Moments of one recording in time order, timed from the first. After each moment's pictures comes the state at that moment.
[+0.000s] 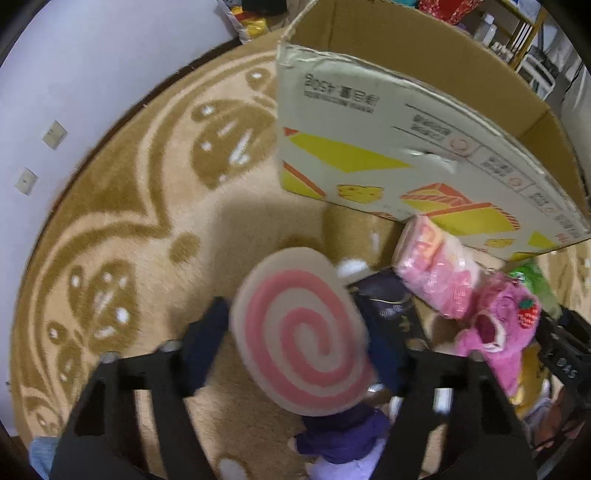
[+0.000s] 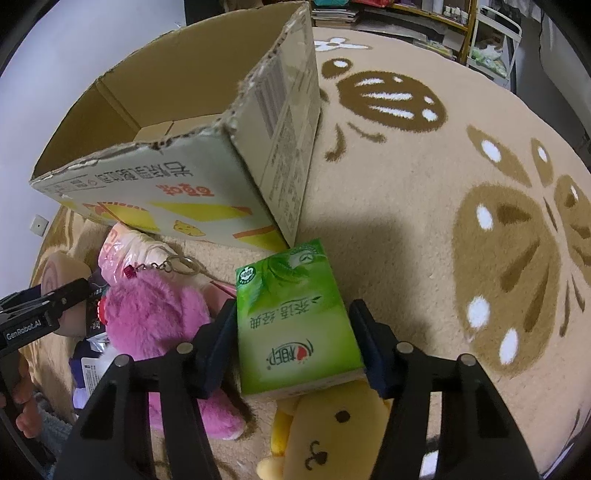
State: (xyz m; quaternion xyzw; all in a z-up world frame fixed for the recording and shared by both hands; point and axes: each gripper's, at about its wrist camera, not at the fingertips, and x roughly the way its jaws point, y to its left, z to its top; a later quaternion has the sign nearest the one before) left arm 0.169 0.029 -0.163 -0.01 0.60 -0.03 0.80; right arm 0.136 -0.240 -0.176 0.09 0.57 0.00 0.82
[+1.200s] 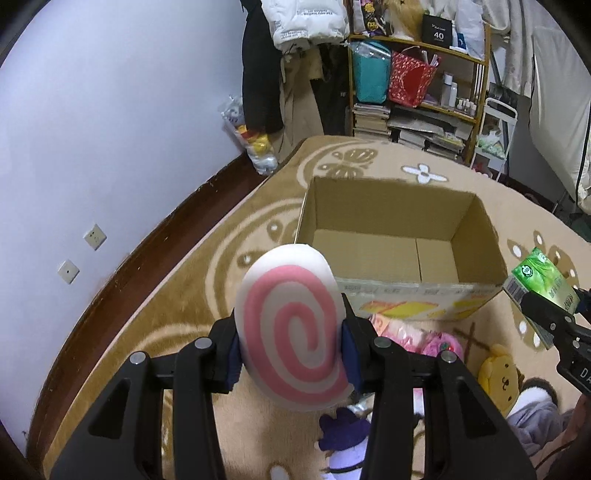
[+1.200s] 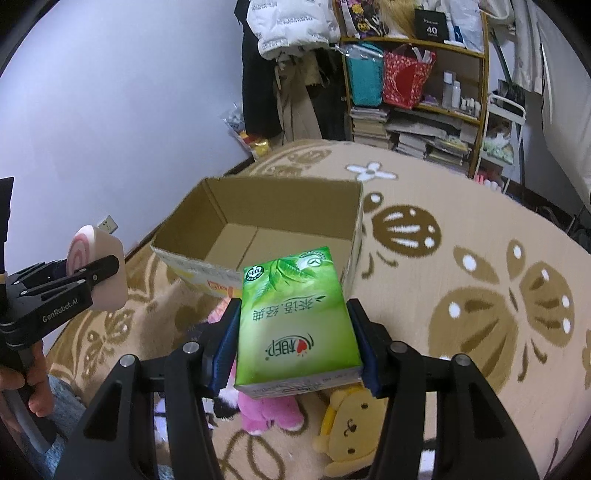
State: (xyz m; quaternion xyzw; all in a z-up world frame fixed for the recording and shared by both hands) left arm 0.126 0.011 -0.013 0.08 0.42 -0.02 0.90; right arm 0.091 -0.216 -0.039 0.07 0.41 0.05 0.91
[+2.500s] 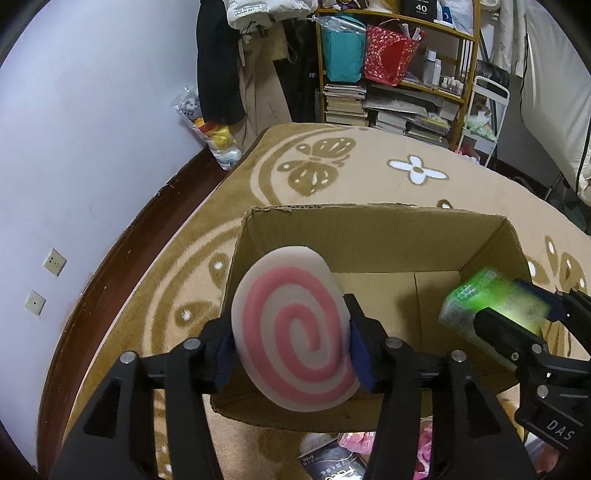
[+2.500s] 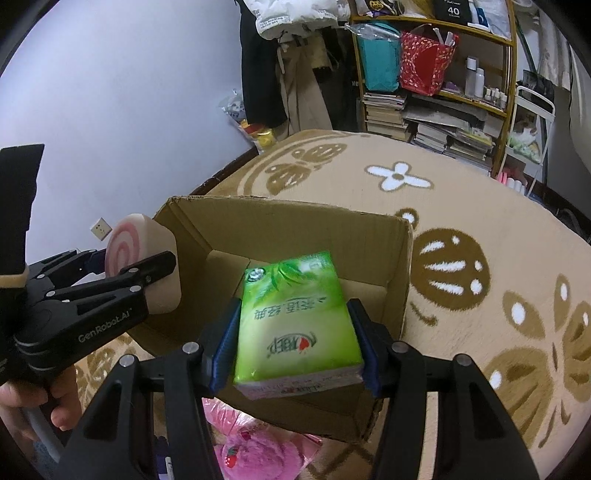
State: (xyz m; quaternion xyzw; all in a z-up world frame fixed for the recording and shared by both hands) left arm 0.248 -0.033 -0.065 0.09 0.45 -0.07 0.88; right arm 0.201 -0.212 -0.080 0.08 0.44 0.07 0.89
